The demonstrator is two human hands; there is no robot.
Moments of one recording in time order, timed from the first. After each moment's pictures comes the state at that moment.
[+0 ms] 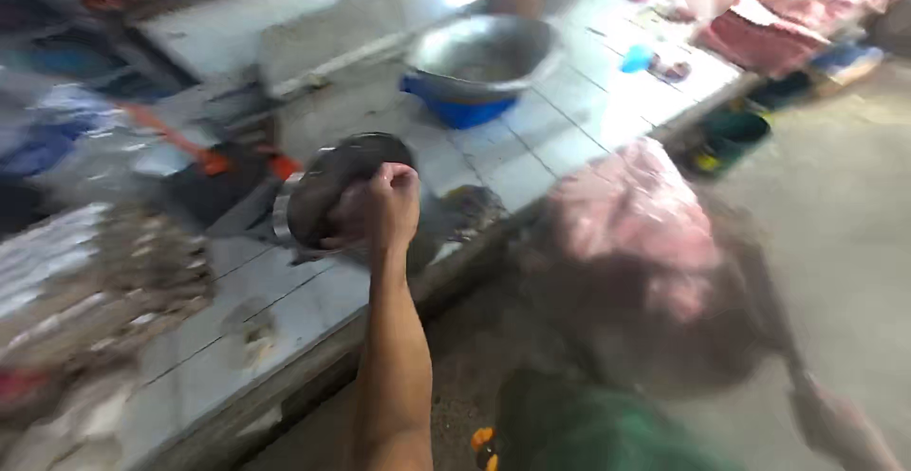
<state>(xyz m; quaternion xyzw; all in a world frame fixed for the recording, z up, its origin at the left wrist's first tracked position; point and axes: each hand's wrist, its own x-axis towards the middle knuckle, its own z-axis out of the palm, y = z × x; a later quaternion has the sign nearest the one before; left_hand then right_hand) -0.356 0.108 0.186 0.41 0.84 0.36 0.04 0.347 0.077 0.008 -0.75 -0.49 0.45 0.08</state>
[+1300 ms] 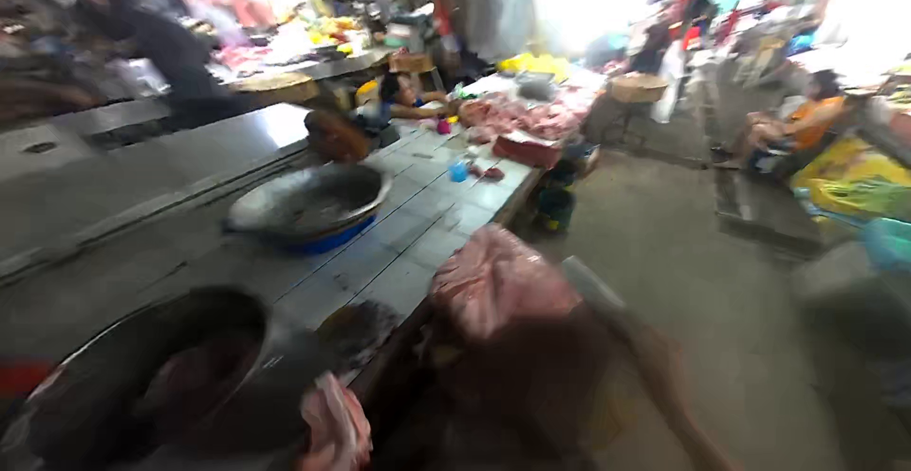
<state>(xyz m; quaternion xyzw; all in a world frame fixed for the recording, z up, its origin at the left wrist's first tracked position) -0.250 -0.032 0.095 0.34 0.47 0.68 0.44 0.250 0.096 0.031 -0.76 -0.54 0.09 0.34</state>
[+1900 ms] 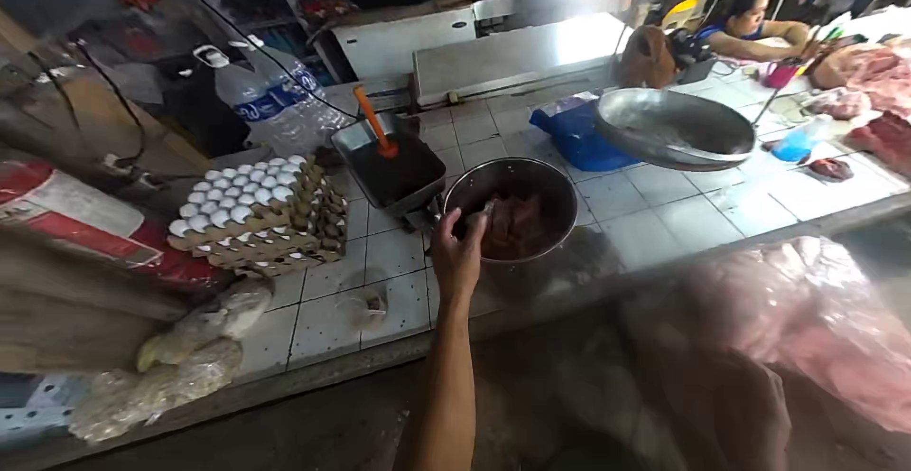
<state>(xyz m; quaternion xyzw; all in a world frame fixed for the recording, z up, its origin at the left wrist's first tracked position) -0.493 -0.027 0.160 0.22 0.81 0.54 0.02 -0.079 0.078 0.067 -0.46 -0.73 0.29 0.41</state>
